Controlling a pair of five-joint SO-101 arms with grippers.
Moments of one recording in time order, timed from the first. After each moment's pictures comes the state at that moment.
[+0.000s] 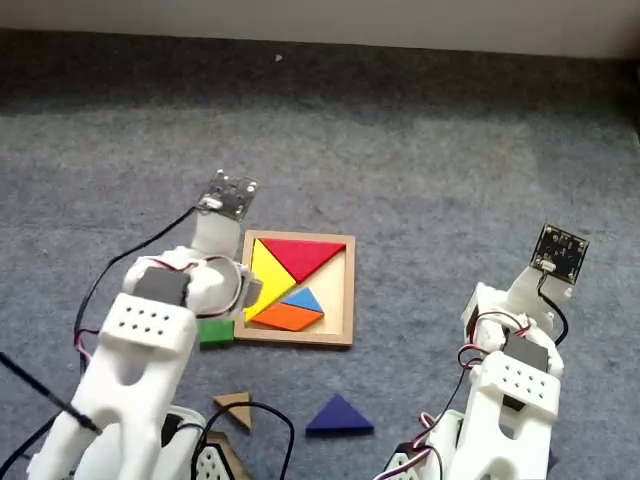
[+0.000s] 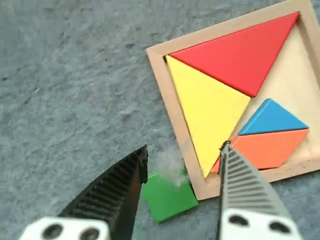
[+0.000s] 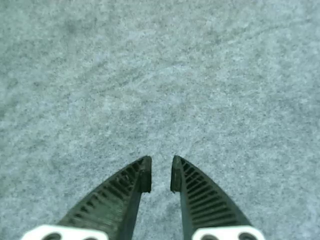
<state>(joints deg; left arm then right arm) 5.7 -39.4 56.2 56.0 -2.4 17.4 -50.9 76.0 32.8 1.0</state>
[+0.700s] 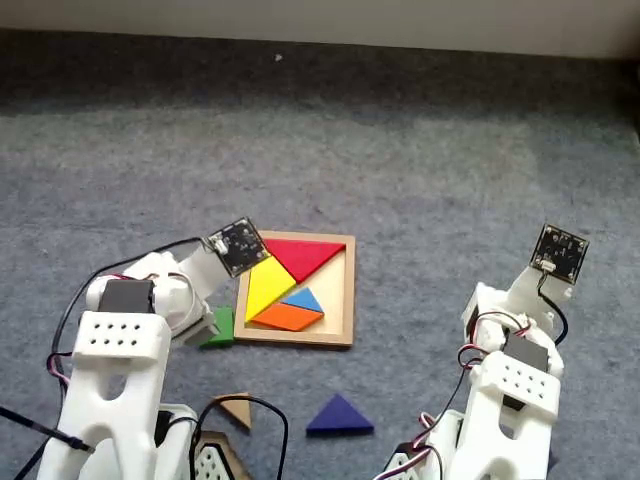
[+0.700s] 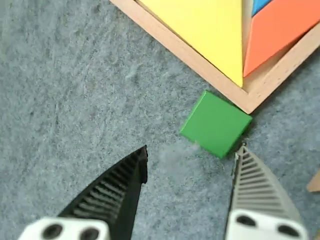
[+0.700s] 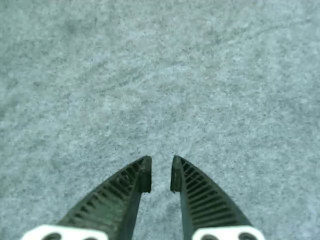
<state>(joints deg) -5.7 -45.1 59.1 64.8 -49.0 17.4 -50.9 76.0 32.8 1.0</state>
